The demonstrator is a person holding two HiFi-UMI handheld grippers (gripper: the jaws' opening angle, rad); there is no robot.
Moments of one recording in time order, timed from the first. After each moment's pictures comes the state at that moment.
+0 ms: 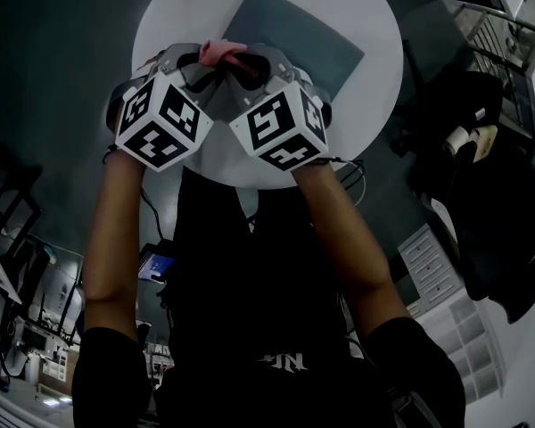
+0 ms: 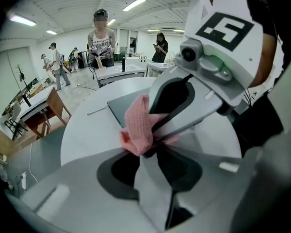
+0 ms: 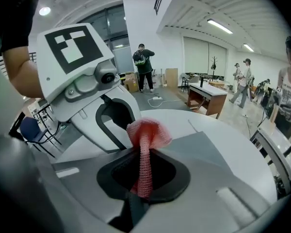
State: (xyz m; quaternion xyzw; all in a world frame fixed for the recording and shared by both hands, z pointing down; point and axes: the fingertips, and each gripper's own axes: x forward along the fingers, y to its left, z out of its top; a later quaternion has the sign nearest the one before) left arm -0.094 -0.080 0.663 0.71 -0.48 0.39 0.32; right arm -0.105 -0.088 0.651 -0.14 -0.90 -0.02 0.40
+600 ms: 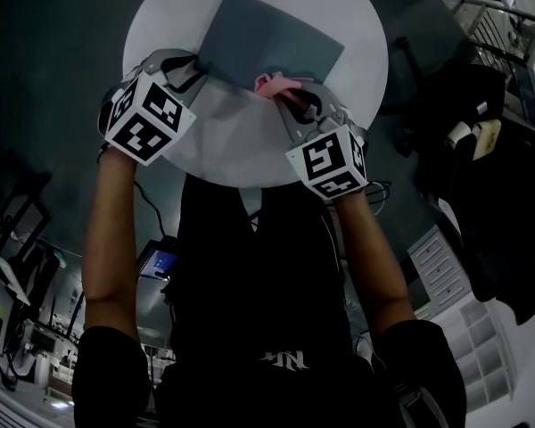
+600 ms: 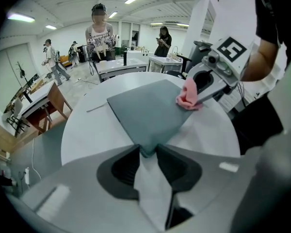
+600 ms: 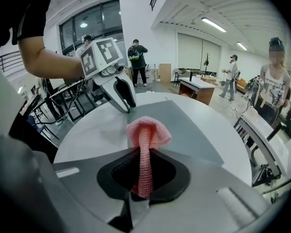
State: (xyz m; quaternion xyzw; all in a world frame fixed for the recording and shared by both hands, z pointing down) left arm -0.086 -0.087 0.668 0.69 -0.48 0.41 0.35; right arm 0.023 -0.146 0.657 -0.10 -0.90 -0.02 0.43
